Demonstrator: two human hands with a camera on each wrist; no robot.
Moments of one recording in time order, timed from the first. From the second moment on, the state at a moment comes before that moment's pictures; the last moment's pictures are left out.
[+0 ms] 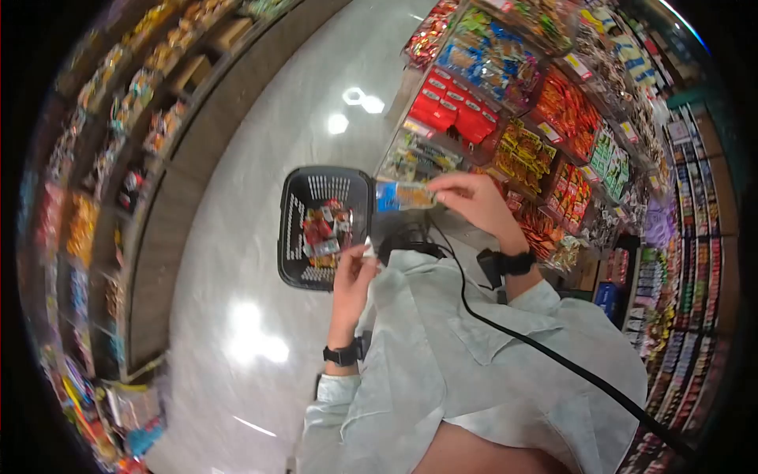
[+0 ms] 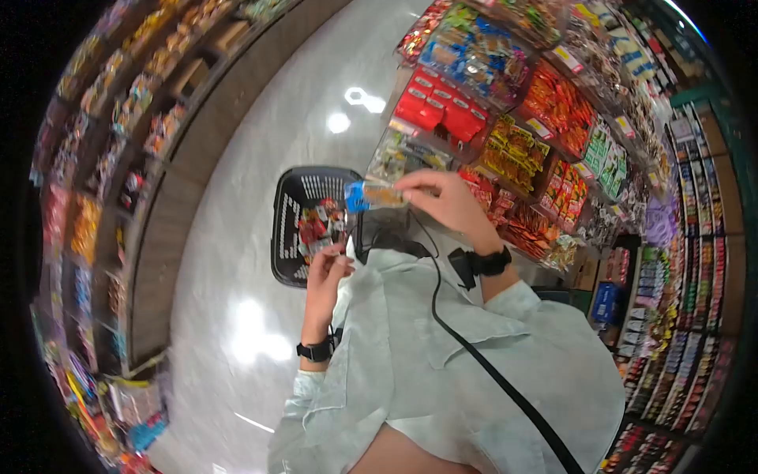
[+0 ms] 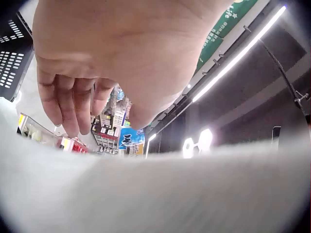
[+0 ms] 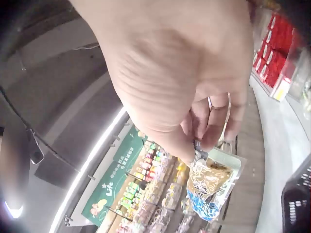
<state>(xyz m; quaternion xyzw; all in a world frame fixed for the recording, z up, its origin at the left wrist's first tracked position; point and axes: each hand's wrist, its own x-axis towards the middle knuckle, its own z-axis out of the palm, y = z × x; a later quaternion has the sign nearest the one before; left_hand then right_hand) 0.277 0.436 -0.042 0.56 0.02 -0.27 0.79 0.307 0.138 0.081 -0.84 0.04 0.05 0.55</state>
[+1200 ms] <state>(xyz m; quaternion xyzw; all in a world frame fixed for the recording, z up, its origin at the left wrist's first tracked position) 0.116 0.238 0.004 0.62 0.01 -0.36 0.70 0.079 -0.022 0.015 -0.74 -0.01 0.14 0.66</state>
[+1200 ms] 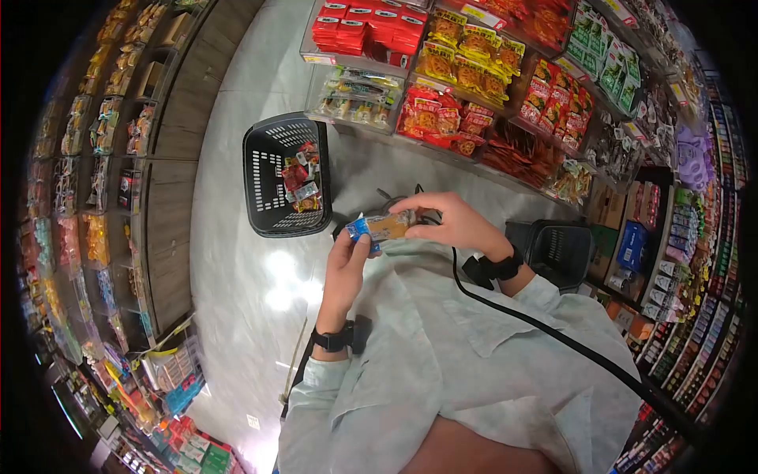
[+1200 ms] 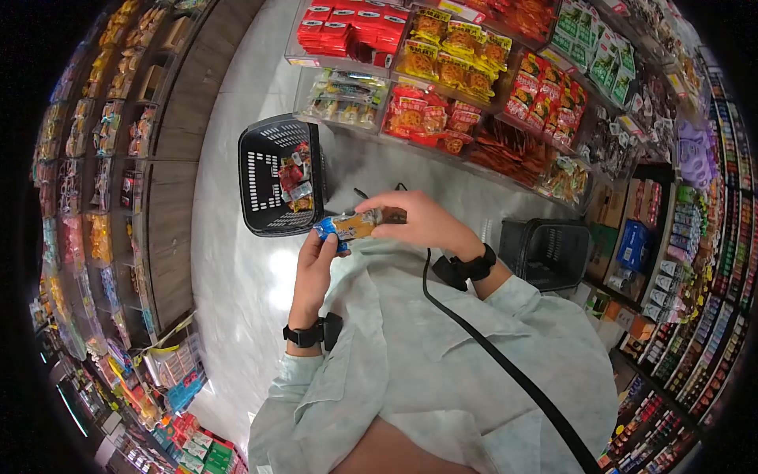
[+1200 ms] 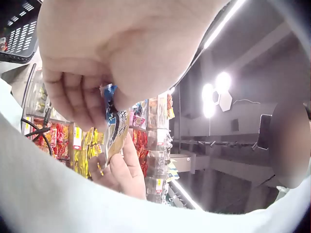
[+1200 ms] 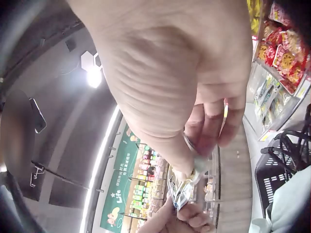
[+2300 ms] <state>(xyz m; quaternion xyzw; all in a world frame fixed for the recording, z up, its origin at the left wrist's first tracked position) 0.225 0.454 -0.021 0.56 0.04 -0.31 0.77 0.189 0.189 0.029 -0.74 0.07 0.12 0.66</state>
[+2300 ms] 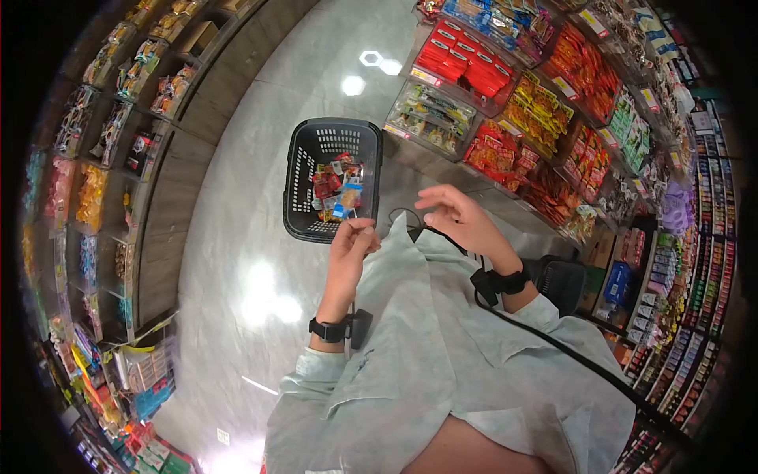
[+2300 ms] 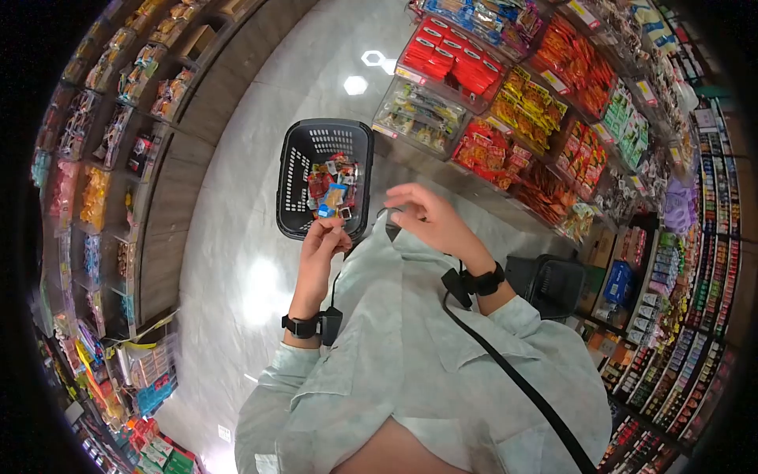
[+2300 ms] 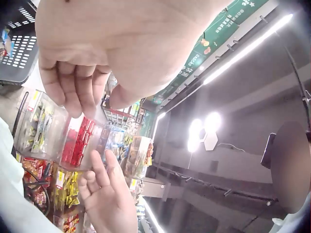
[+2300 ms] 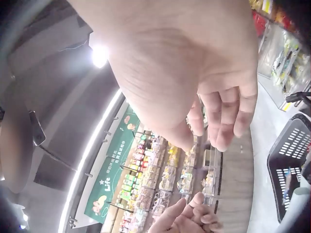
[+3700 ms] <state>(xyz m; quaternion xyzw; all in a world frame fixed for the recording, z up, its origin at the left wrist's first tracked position) 0.209 0.158 -0.015 0.66 -0.09 -0.50 0.56 0.041 -0.073 -0.022 -0.70 0.26 0.00 0.67</state>
